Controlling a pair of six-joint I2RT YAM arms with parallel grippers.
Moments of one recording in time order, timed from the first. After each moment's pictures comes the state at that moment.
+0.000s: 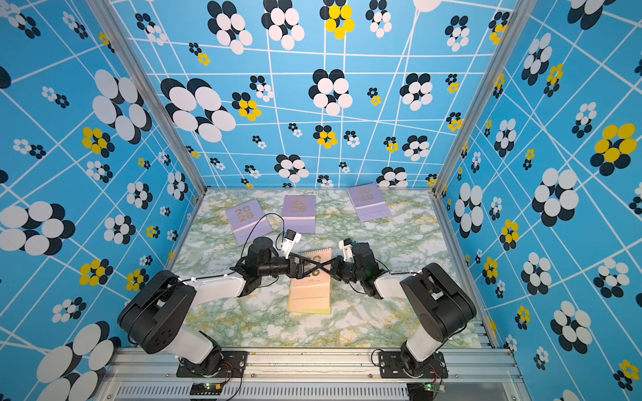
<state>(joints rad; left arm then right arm) -0.55 1.55 0.61 0.56 0.71 -0.60 0.53 1.64 0.55 0.57 -0.56 1.03</state>
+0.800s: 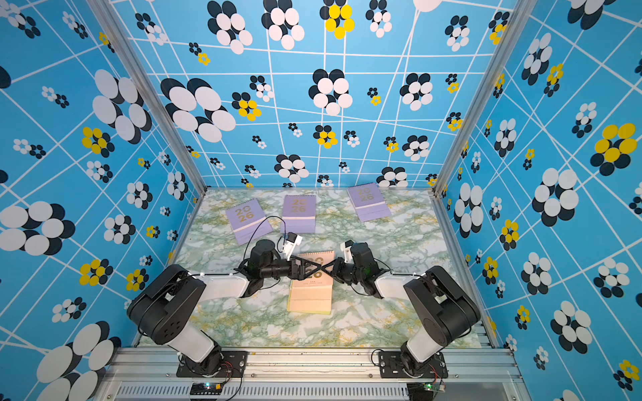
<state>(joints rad) -0.56 1.62 0.59 0.63 0.70 -0.63 0.54 1.59 0.56 0.39 -0.49 0.97</state>
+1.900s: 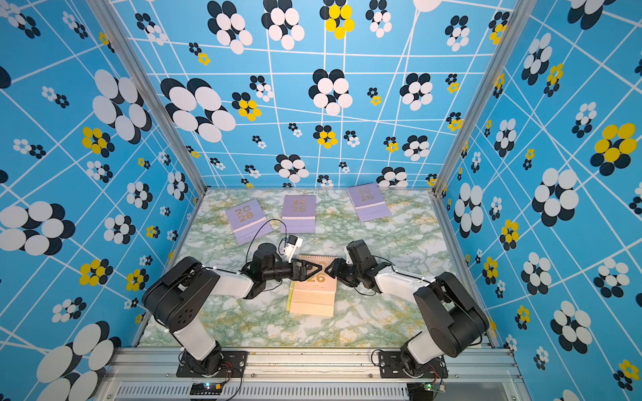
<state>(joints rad) -0.56 1.73 0.56 0.79 0.70 -0.68 0.56 1.52 0.67 -0.03 -0.33 0.89</state>
